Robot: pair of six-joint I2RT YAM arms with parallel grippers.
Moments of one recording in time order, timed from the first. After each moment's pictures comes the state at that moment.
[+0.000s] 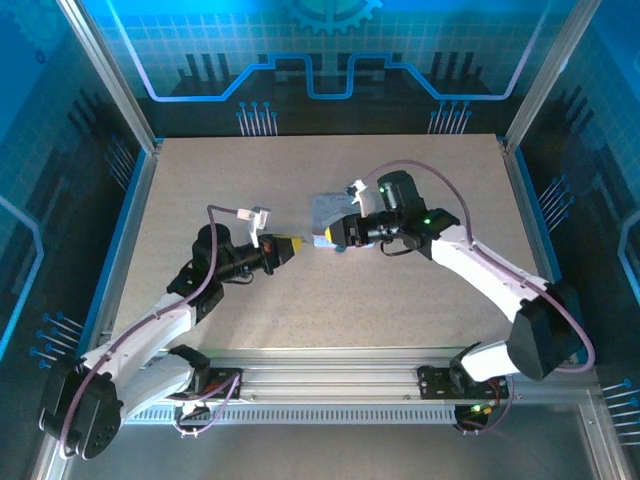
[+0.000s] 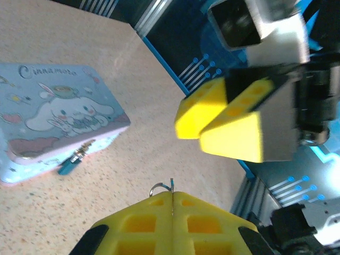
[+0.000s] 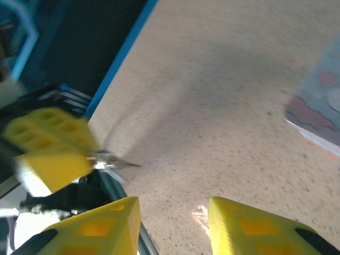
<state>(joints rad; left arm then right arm) -0.40 0.98 0.53 0.23 0.59 -0.59 0.56 1.40 1.13 -0.40 -0.62 0.35</state>
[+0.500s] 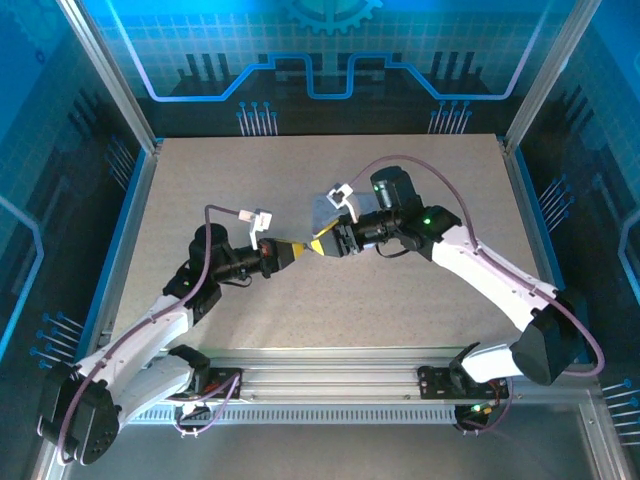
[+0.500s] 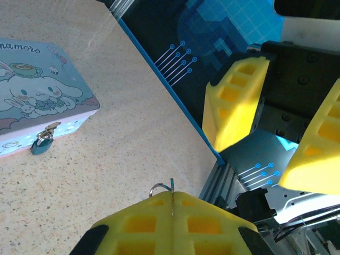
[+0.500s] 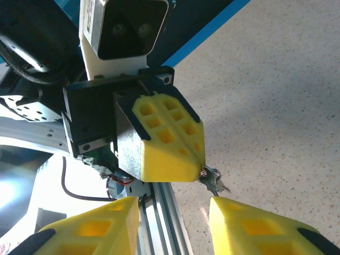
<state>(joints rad) -0.40 0.94 0.54 0.20 0.69 -0.67 0.62 1.39 1.21 -0.45 -0.80 0.19</state>
